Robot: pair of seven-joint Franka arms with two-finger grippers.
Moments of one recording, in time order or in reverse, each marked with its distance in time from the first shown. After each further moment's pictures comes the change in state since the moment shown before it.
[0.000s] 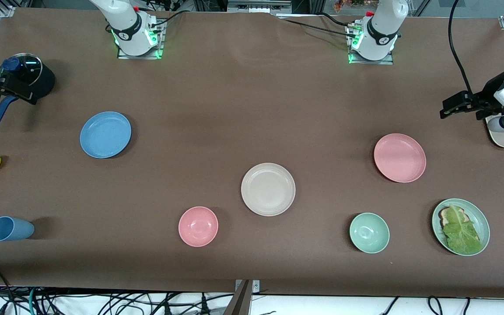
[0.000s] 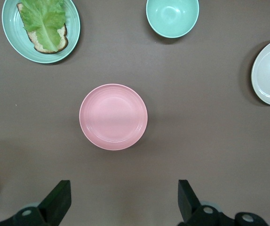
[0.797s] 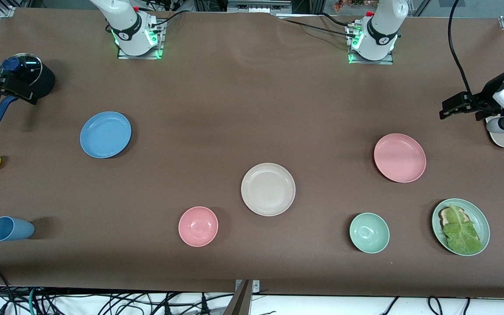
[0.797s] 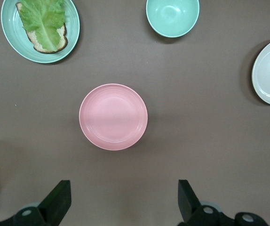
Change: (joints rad) left arm 0.000 0.004 0.000 0.000 0.000 0.001 0.001; right arm 0.000 0.000 0.000 0.000 0.000 -0.001 0.000
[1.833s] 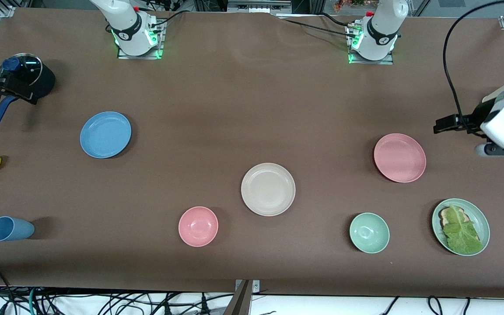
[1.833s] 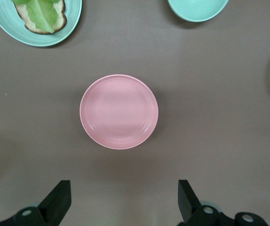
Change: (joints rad) left arm 0.044 0.148 0.003 0.011 0.000 0.014 0.000; right arm 0.000 0.001 0.000 0.000 0.000 -0.001 0.000
